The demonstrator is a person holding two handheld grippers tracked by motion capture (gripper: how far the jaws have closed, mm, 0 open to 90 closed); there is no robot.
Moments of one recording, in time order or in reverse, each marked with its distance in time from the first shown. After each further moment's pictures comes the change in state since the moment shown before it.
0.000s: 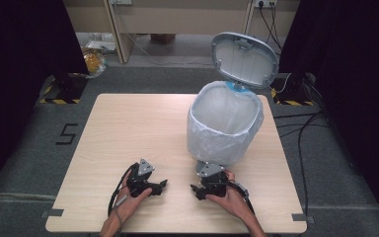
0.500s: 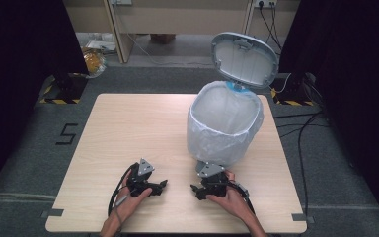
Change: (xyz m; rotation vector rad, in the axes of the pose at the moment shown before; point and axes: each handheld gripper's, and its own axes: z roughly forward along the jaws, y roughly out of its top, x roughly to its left) left arm 0.000 0.000 0.000 0.001 -0.002 -0.002; right arm 0.000 -0.001 0.000 -0.007 0.001 0.005
